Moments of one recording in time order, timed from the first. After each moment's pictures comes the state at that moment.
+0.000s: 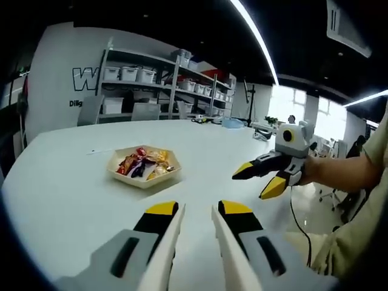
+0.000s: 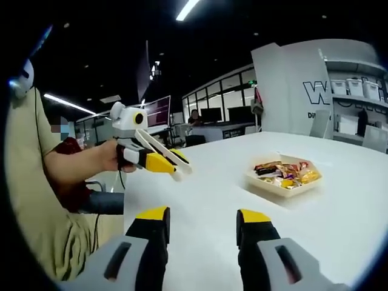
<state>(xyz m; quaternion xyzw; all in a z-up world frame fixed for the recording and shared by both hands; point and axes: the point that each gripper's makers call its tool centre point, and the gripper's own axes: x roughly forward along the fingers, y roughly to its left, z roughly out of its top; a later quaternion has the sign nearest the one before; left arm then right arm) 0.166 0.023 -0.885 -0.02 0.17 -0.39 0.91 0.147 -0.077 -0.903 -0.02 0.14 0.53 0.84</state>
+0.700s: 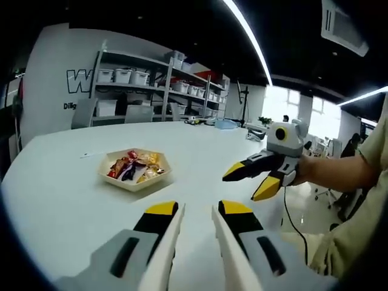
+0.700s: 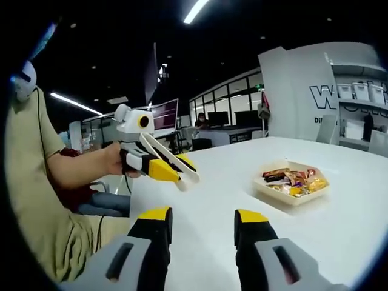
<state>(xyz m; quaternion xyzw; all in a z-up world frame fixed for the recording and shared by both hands) 0.157 0.009 -0.881 -0.01 0.16 -0.41 0.90 0.142 -0.067 -0.892 -0.01 0.12 0.55 0.83</state>
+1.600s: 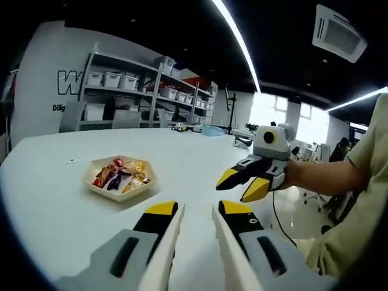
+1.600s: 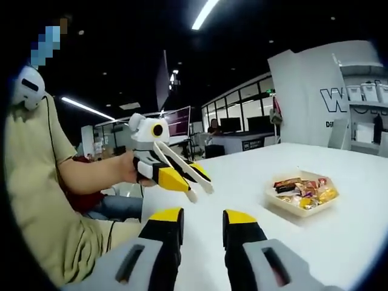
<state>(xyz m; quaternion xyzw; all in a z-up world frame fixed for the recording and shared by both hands) 0.154 -0.009 -0.869 -0.03 0.14 -0.46 0.88 0.135 -0.060 -0.873 0.00 0.10 0.59 0.80</state>
